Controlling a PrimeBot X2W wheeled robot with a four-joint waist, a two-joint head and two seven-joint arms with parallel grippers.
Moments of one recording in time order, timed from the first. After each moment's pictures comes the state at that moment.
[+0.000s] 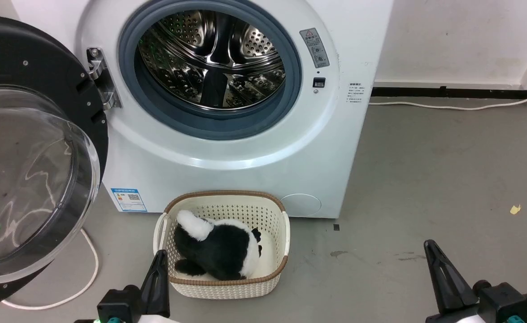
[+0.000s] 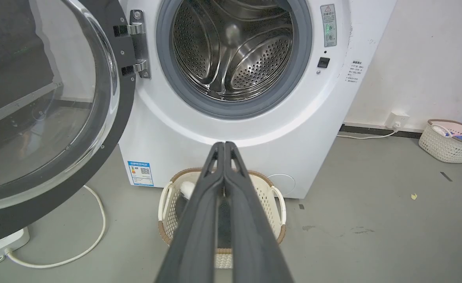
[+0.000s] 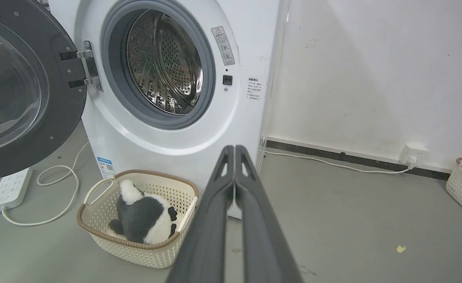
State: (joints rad) left arm 0.07 0.11 -0.15 0.09 -0.22 0.11 -0.21; right arm 0.10 -0.05 -0.02 0.03 -0.01 0.13 -0.25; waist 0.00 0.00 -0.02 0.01
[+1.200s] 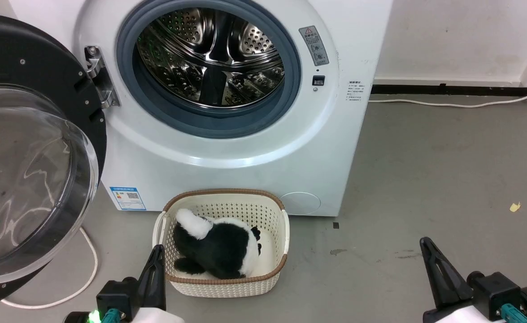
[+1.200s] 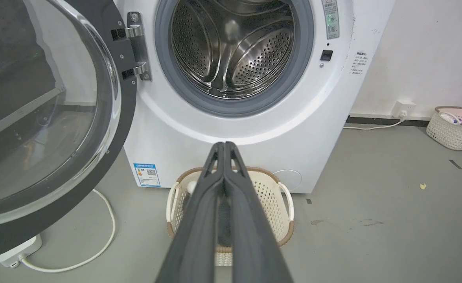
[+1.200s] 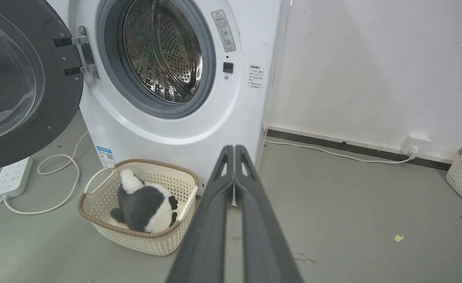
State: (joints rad) left arm 0.06 0.10 -0.11 0.06 -0.15 0.08 -0.15; right arm 0.07 -0.05 -0.02 0.02 -0.01 0.13 -0.17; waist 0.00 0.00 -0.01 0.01
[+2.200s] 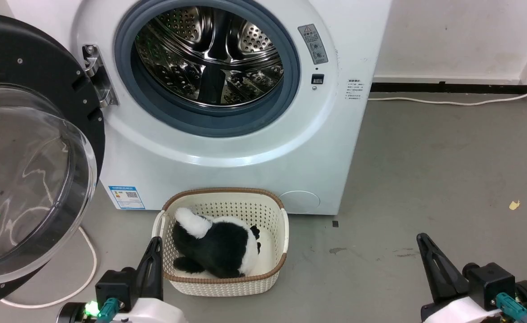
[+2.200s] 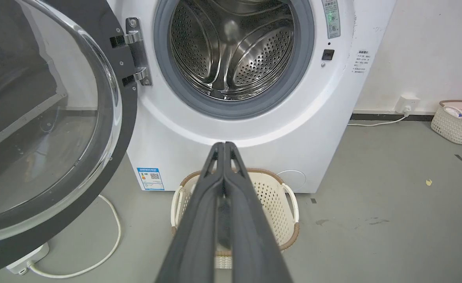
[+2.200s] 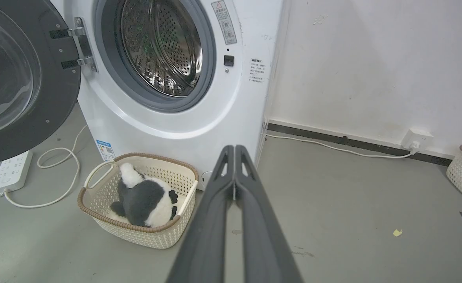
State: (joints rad) left arm 0.04 0.08 -0.07 0.04 -0.10 0.05 -0.10; right arm 0.05 -0.05 -0.01 0.02 -0.01 0.13 -0.11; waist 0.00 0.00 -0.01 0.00
